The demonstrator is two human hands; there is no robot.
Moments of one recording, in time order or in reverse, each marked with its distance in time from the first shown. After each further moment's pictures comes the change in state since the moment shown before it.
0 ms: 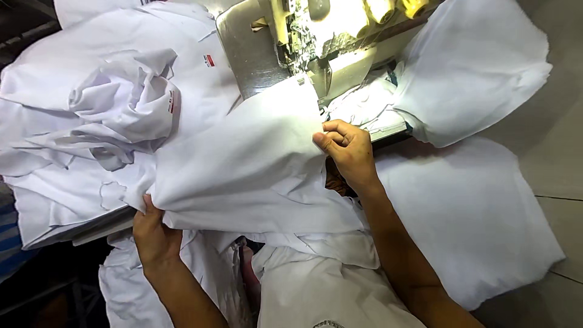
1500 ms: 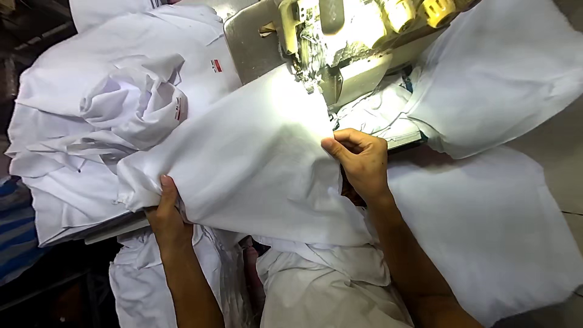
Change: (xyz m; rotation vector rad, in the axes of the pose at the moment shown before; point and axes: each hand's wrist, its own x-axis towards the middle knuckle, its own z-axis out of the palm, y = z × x) left_hand 0.022 -0.002 0.044 0.260 0.210 0.141; right_hand 0.010 0.002 0.001 0.003 0.067 -0.106
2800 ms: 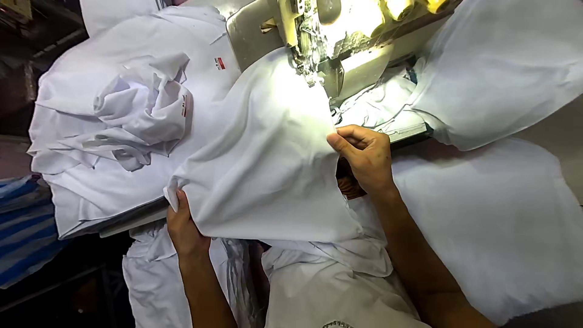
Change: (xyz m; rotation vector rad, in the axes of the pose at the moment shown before) left_hand -0.037 0.004 -0.009 -0.124 -0.136 -0.086; right_hand -0.007 0.006 -0.004 0.074 -0.027 0.042
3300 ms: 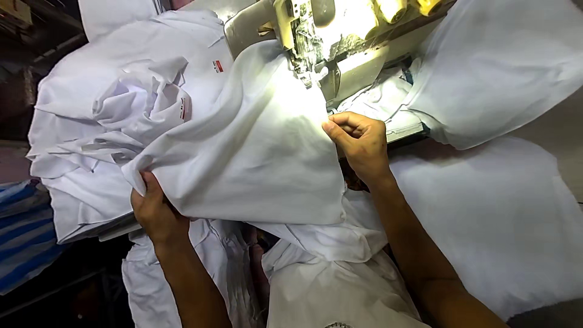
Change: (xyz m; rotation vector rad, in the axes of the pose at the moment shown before) left_hand 0.046 0.024 0.000 0.093 -0.064 0.243; right_hand 0.015 -0.006 0.001 -0.058 -0.005 -0.020
